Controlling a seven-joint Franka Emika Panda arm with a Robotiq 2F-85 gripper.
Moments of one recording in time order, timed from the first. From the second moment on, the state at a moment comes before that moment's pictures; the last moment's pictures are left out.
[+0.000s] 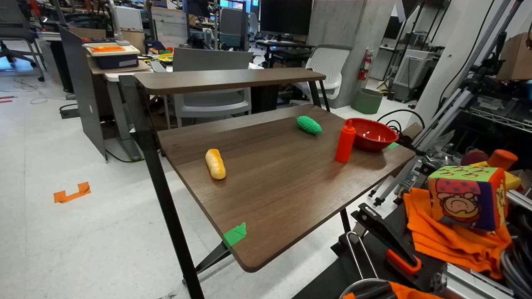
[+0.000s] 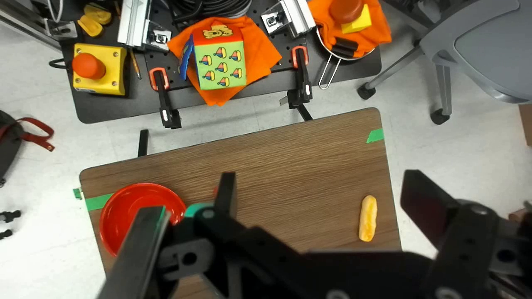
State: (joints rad) arm 0.01 -0.26 -0.07 -2.00 0.13 1.50 0.04
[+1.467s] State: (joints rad) arm 0.01 -0.10 -0.04 -1.99 0.13 1.72 0.07
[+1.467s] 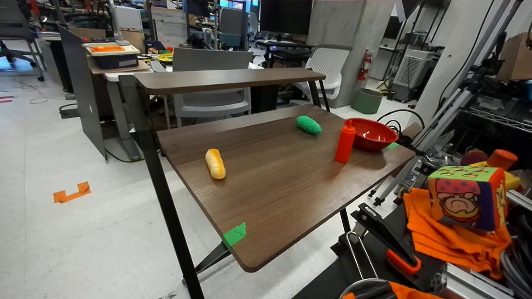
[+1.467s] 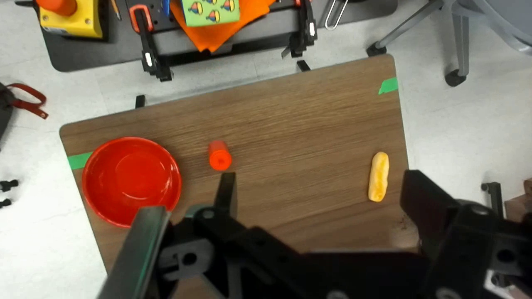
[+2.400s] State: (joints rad) arm -0.01 0.55 -0.07 -1.61 -0.02 2.03 0.07
